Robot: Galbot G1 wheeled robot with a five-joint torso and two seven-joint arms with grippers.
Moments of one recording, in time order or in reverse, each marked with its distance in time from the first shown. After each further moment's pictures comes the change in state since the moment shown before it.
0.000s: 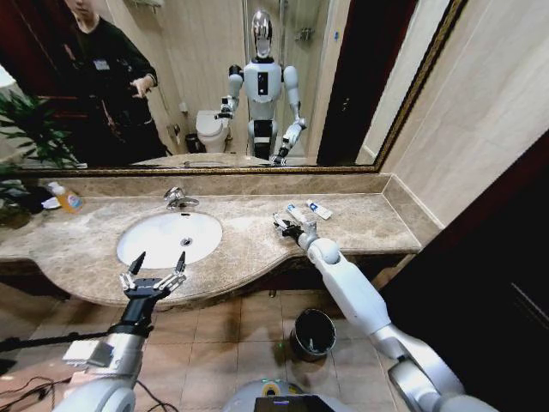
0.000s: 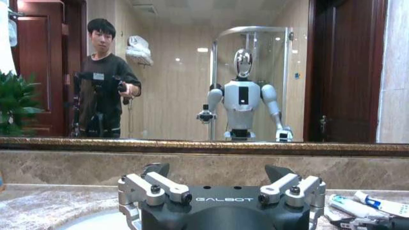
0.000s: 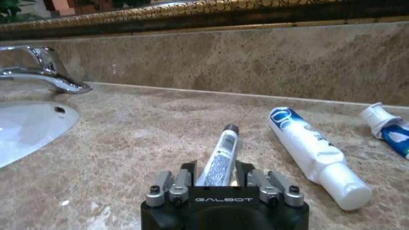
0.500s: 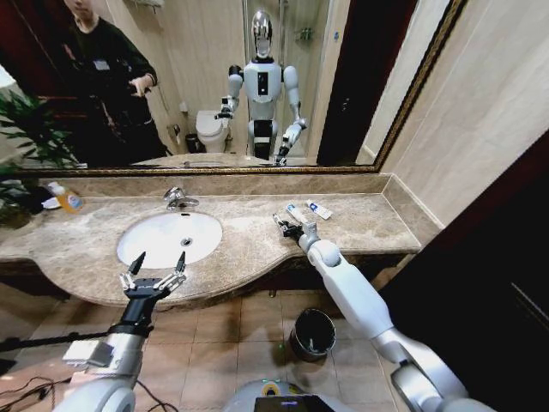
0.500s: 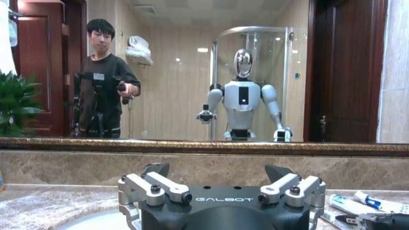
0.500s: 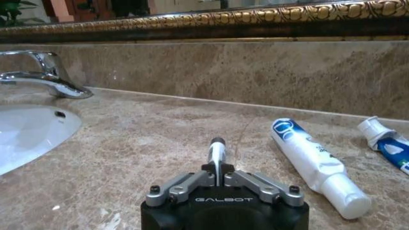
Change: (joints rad) left arm 0.000 0.000 0.000 0.000 0.000 0.000 0.000; right arm -0.022 -0.003 -0.015 0.060 -0.008 0.001 0.054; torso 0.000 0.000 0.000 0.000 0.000
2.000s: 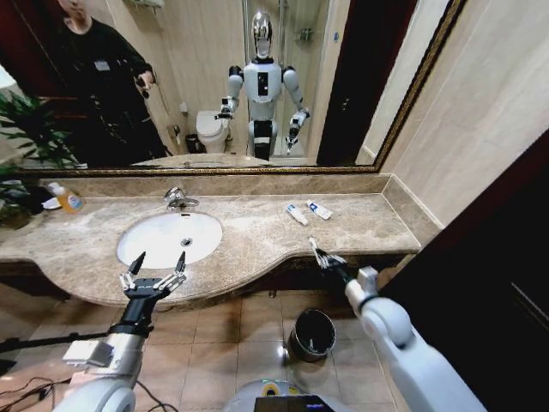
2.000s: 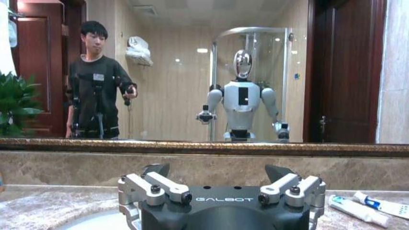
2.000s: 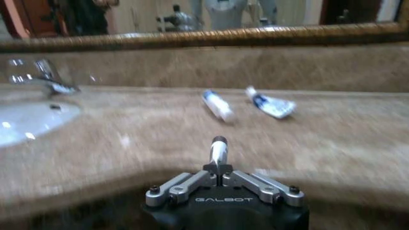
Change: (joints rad) left arm 0.000 0.000 0.000 0.000 0.000 0.000 0.000; right arm -0.825 -0.161 0.426 0.688 -0.005 0.058 0.061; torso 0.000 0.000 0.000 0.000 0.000
